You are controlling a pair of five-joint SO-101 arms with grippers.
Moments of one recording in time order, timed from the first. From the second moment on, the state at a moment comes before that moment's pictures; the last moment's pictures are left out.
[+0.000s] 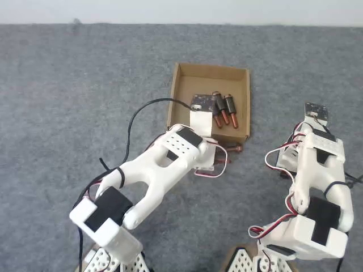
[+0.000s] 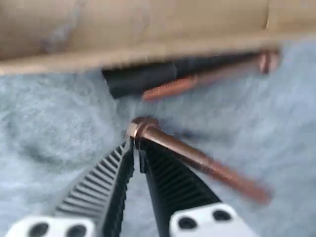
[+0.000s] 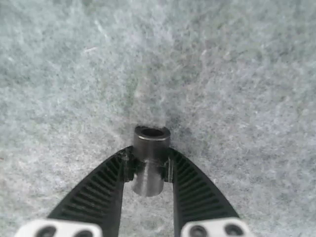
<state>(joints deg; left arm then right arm) 32.0 7.1 29.6 57.8 28.7 18.1 -1.0 39.3 54.8 5.4</state>
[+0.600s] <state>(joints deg) 35.6 -22.0 49.9 48.7 25.3 18.1 -1.0 39.3 54.8 5.4</state>
